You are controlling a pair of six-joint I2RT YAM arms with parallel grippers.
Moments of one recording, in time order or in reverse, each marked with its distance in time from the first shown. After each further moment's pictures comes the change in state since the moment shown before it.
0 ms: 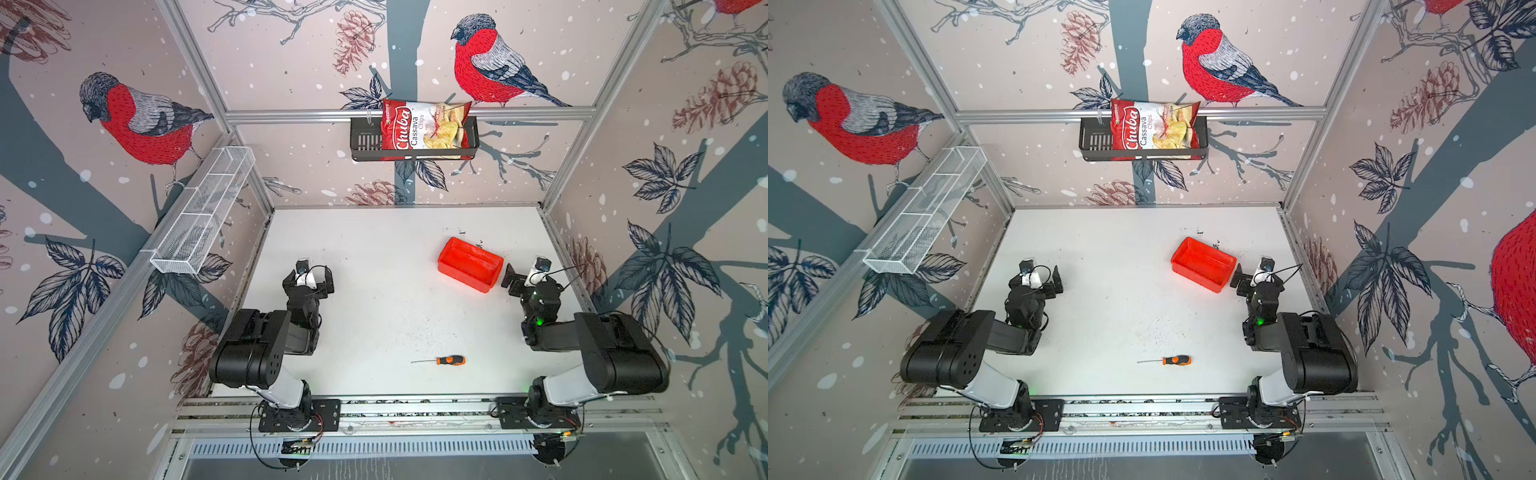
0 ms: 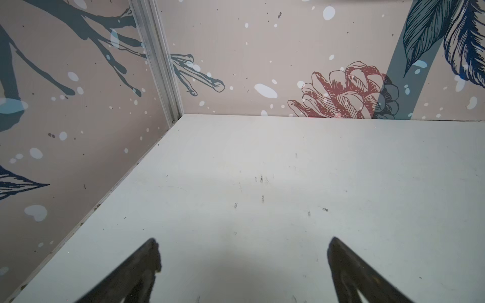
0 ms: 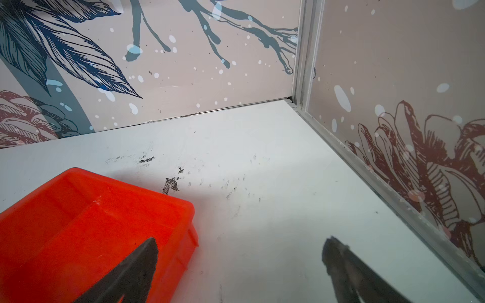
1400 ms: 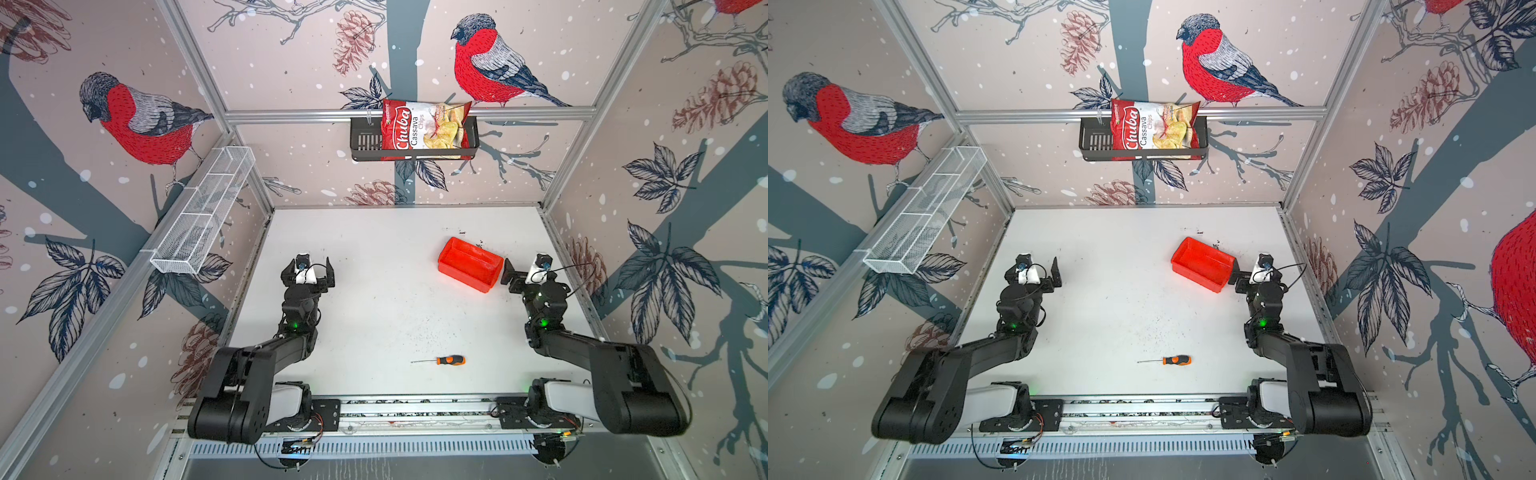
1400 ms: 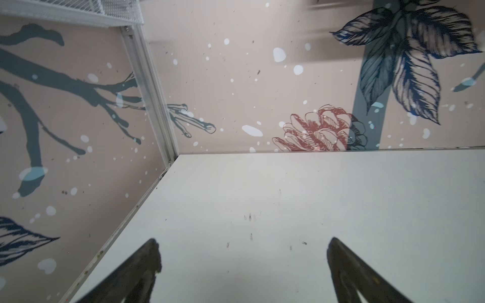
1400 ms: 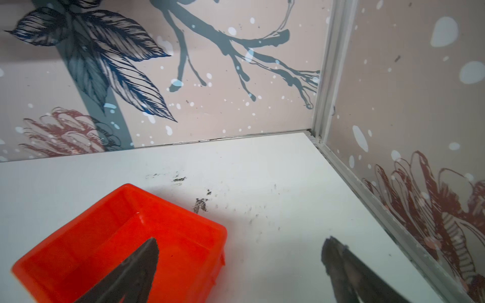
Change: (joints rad) left arm -0.055 -0.335 0.031 -0.244 0.050 0.091; right arm 0.039 -0.263 0.002 -0.158 -0.090 -0.068
